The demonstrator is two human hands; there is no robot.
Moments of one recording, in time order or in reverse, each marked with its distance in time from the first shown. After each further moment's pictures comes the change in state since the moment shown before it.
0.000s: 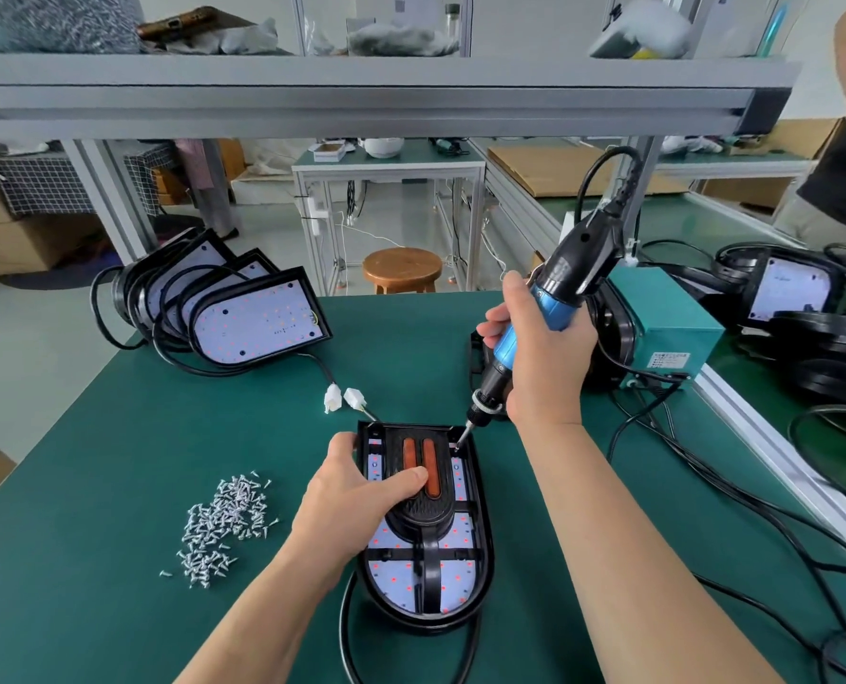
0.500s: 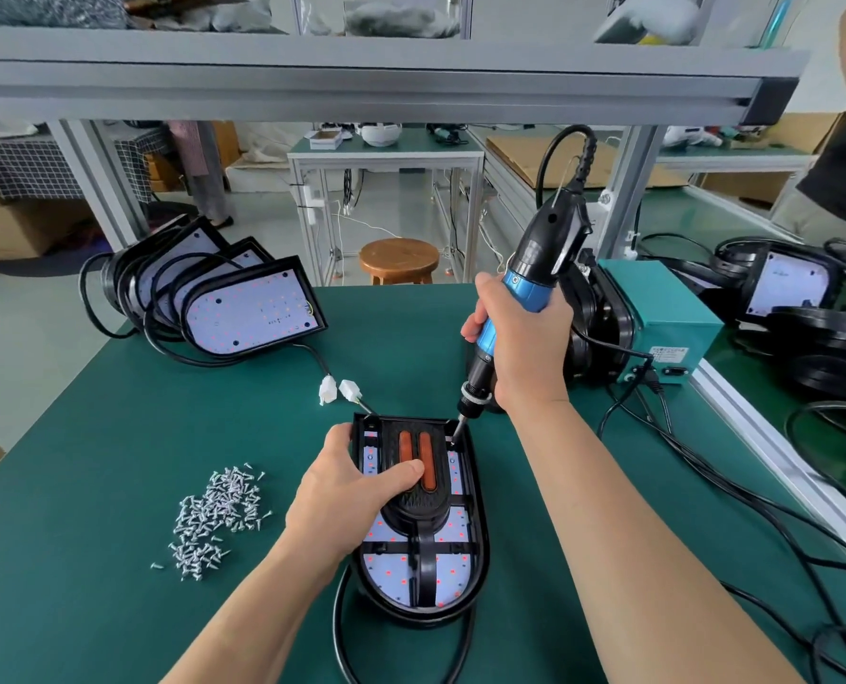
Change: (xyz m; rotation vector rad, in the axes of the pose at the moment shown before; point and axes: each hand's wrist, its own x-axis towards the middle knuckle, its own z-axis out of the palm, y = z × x) left_hand 0.003 -0.004 0.002 -0.011 -0.003 0.019; right_hand 0.014 0.014 0.006 -0.123 -0.125 0.000
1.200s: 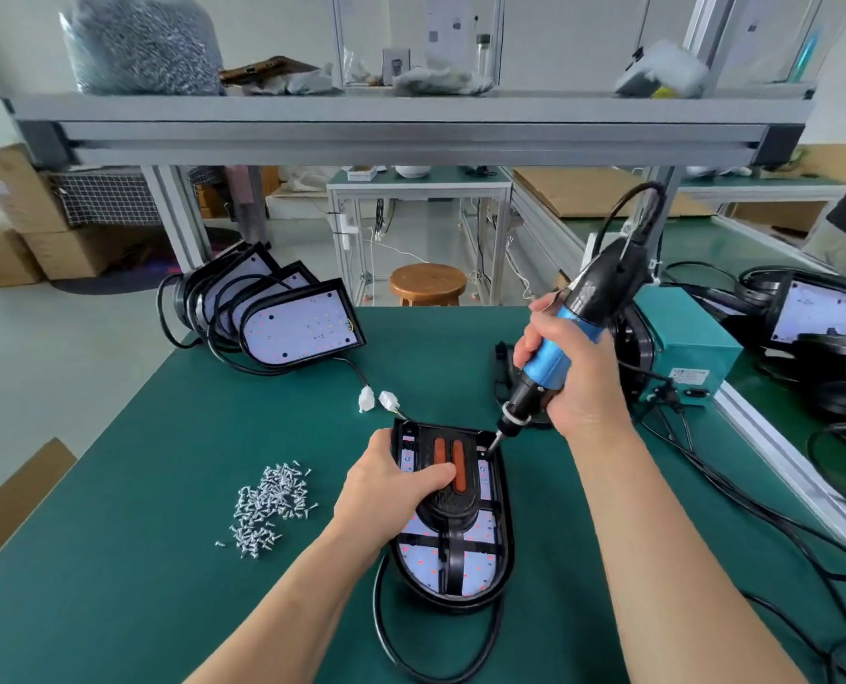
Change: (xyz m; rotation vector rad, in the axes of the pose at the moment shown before) left_hand -0.009 0.010 0.000 0.027 -0.029 0.005; right_hand -0.014 -0.026 -0.032 0.230 -0.232 0.101
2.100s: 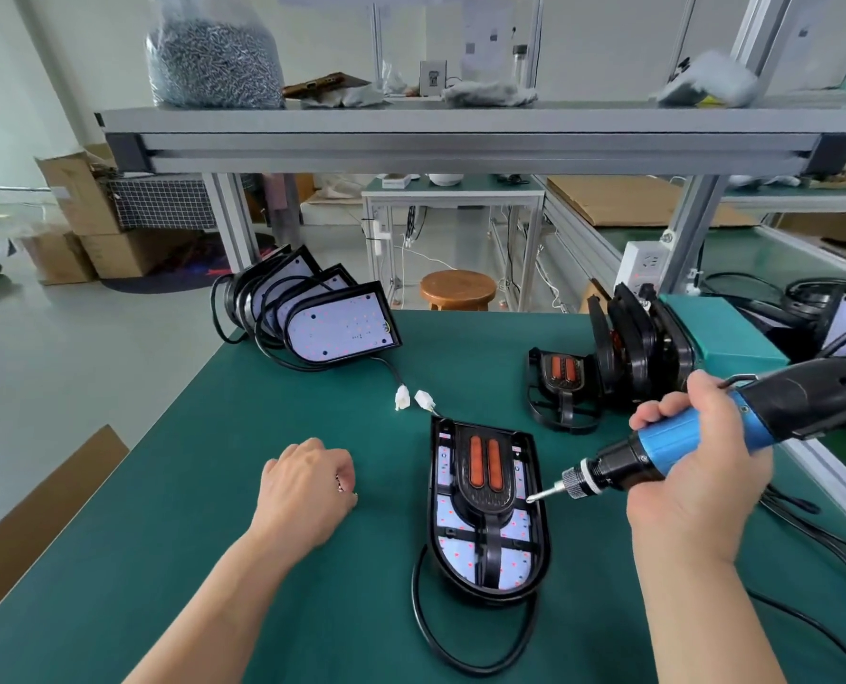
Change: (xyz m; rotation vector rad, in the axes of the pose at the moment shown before) left_hand 0.005 -0.048 -0.092 0.921 0.229 0.180; right_hand -0.086 -0.022 0.005 0.140 0.614 -0.192
